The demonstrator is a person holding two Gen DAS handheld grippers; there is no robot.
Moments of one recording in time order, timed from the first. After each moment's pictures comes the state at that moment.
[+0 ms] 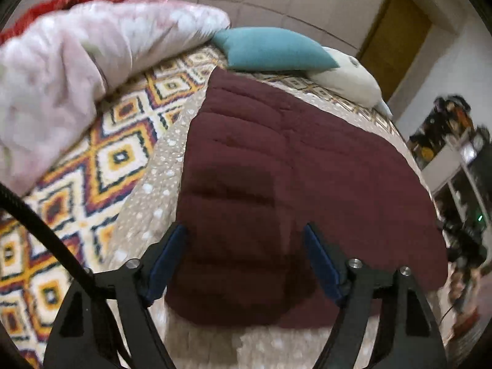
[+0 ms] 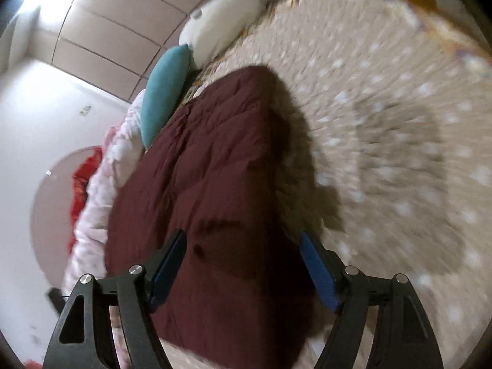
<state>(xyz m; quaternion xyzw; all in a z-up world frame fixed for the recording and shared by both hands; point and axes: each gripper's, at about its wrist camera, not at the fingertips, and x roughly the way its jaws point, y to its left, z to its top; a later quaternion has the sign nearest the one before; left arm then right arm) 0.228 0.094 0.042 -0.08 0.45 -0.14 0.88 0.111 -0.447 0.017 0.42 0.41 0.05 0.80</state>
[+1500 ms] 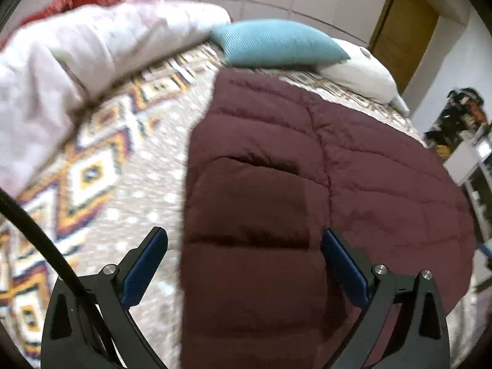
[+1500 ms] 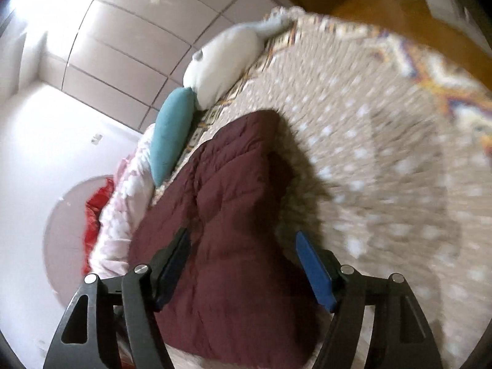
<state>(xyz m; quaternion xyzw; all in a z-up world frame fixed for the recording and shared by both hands) 0.257 0.042 0.022 -0.03 0.43 -0.10 0.90 0.061 -0.504 0.077 0.41 0.35 0.01 0.84</state>
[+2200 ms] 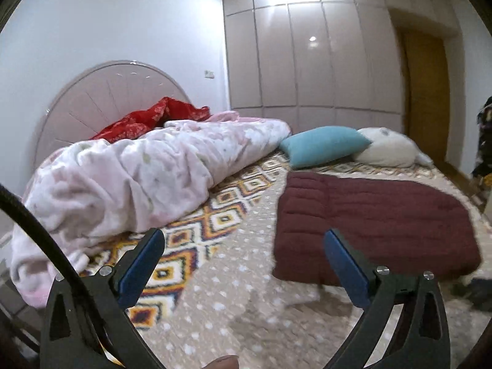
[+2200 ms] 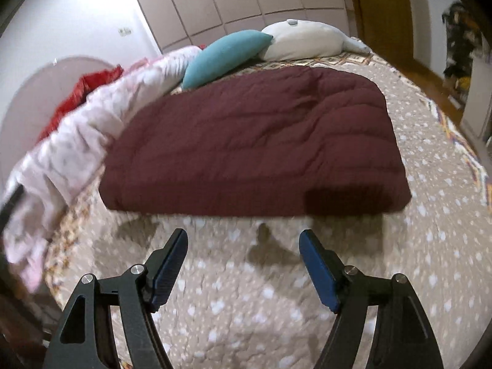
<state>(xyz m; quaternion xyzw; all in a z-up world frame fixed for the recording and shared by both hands) -0.027 0.062 0.127 0.02 0.19 0.05 0.98 -0.030 -0.252 0.081 0.13 0.41 0.02 0.91</state>
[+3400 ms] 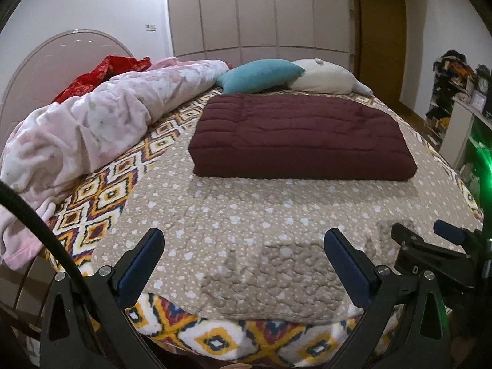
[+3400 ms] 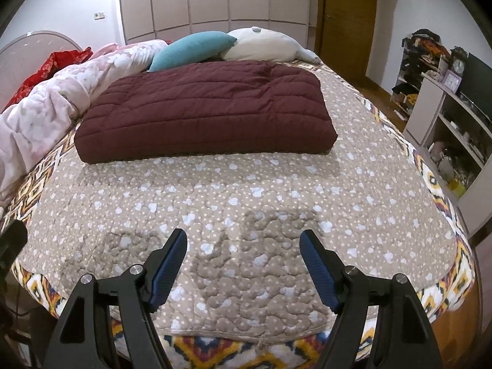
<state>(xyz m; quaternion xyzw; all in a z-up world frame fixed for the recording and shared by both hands) -0.111 -0.024 0.079 0.06 0.34 -0.05 0.94 -0.136 -0.217 0.078 0.06 0.40 -0.12 0.91</state>
